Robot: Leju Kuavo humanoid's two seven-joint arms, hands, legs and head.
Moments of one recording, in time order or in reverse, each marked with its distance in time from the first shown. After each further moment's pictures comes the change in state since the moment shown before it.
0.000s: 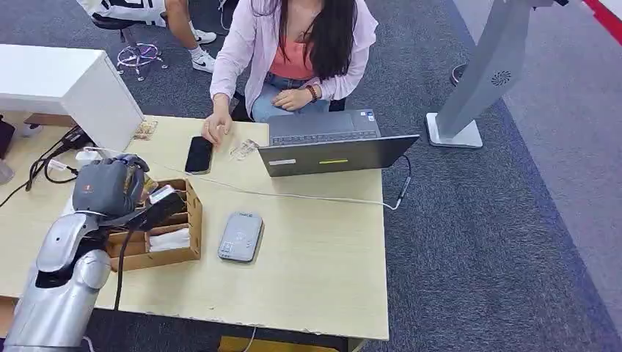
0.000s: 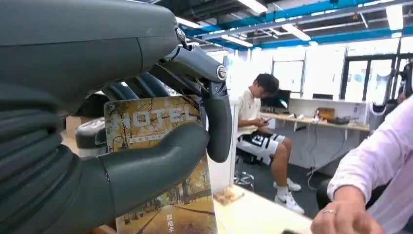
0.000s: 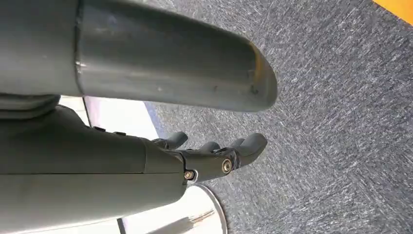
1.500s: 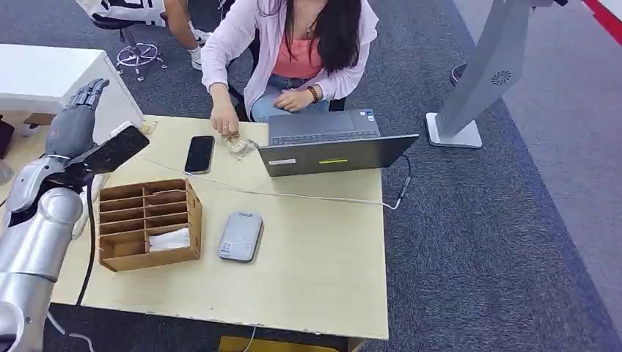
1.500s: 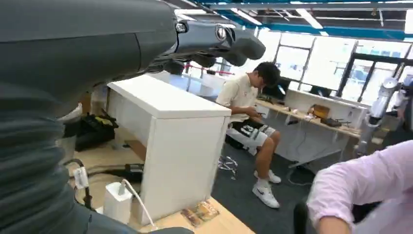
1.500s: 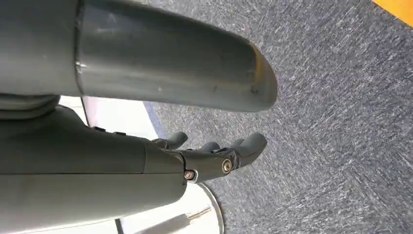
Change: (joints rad) left arm -0.303 0.010 0.032 0.365 0.289 -0.013 -0.176; right arm -0.011 -0.002 -0.043 -0.002 0.045 0.016 -0.013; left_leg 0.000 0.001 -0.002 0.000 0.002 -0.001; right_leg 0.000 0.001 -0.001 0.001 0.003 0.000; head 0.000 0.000
